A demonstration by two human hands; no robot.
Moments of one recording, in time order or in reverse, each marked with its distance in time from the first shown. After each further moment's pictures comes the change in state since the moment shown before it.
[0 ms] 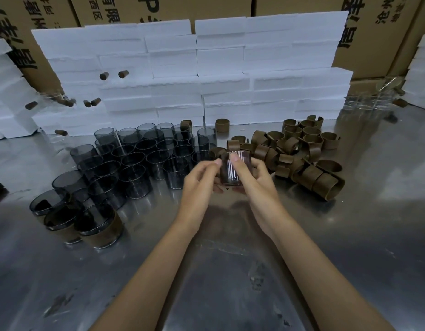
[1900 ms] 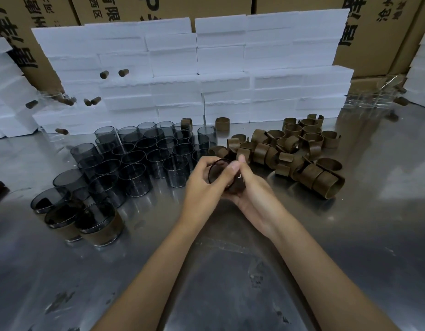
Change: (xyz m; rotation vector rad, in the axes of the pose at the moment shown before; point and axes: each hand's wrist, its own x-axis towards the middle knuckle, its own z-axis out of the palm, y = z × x) left_hand -0.020 0.029 0.015 0.073 -0.001 -0.008; right_hand -0.006 -0.004 -0.001 0.304 -0.220 0.197
